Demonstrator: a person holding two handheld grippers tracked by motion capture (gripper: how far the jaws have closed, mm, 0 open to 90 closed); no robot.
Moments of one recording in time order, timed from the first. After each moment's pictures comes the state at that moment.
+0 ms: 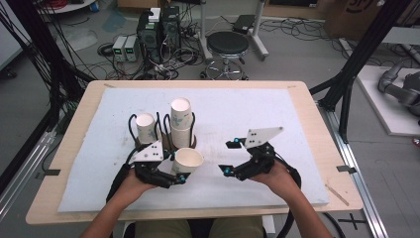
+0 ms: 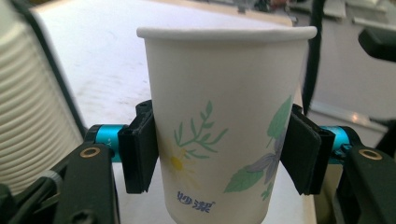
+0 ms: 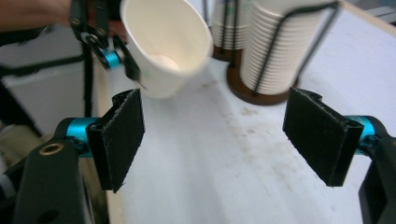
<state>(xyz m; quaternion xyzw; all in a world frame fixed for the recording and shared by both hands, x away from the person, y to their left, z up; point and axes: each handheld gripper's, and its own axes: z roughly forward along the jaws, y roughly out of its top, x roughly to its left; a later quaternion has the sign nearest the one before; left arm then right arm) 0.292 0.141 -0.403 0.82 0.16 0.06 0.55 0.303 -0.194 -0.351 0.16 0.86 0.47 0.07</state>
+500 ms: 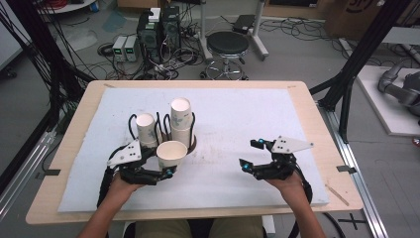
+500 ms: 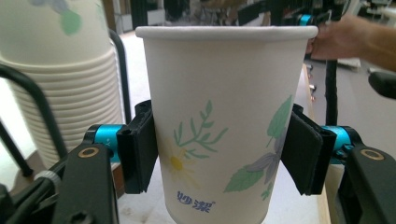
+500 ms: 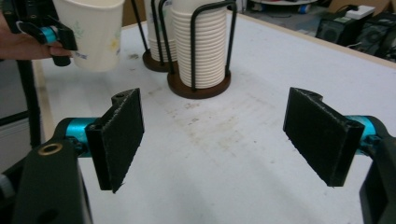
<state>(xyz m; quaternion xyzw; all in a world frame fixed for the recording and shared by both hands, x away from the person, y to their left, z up) 0.285 0.179 -0.409 0.76 0.19 0.11 0.62 0.293 -0.251 -0.383 0.26 0.79 0.53 0.13</state>
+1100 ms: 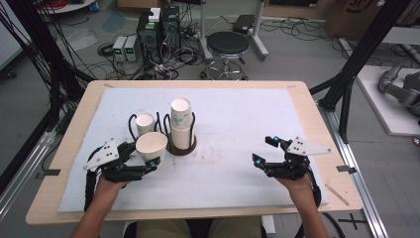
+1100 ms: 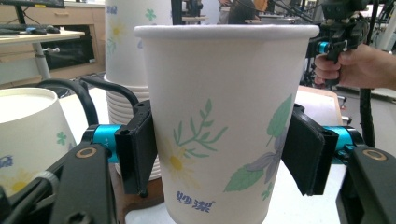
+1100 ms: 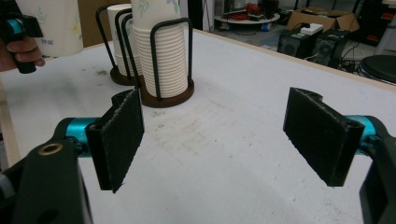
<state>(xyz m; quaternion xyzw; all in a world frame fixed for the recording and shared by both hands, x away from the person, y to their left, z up) 0.281 0.217 -0.408 0.71 0.21 0.17 0.65 0.287 -0.280 -0.385 0.29 0.76 0.55 0.19</state>
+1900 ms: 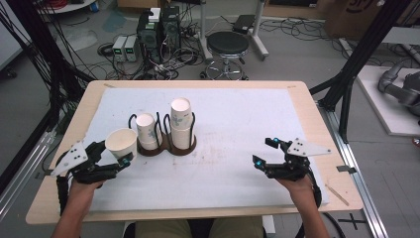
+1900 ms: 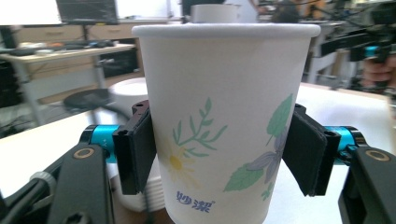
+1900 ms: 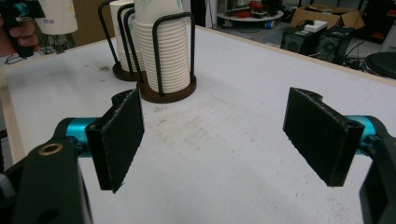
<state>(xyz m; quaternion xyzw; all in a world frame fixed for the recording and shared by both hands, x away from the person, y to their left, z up) 0.271 0.285 -0.410 0.68 0.25 0.25 0.64 0.287 -0.282 -0.388 0.29 0.76 0.55 0.18</state>
